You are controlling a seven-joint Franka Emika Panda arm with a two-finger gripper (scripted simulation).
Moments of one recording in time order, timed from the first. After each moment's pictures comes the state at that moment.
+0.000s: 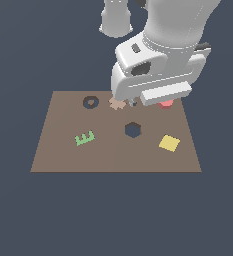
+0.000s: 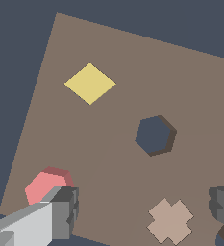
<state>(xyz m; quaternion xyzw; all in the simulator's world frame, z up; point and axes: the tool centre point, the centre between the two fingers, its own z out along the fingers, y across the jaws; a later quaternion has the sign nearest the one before) -0.025 0.090 0.128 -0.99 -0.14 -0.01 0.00</state>
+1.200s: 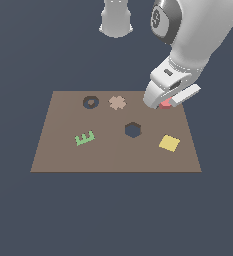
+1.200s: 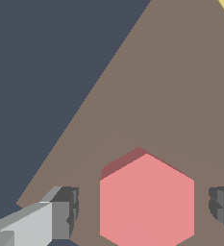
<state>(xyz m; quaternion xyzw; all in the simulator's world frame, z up) -0.092 0.175 0.041 -0.96 -0.29 0.00 0.00</state>
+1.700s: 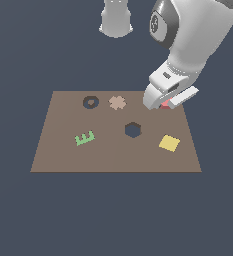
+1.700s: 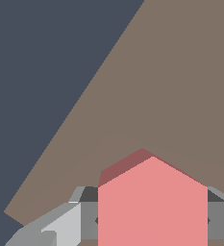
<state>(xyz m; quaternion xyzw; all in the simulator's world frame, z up) -0.093 0.175 0.031 -0.96 -0.29 0.00 0.00</state>
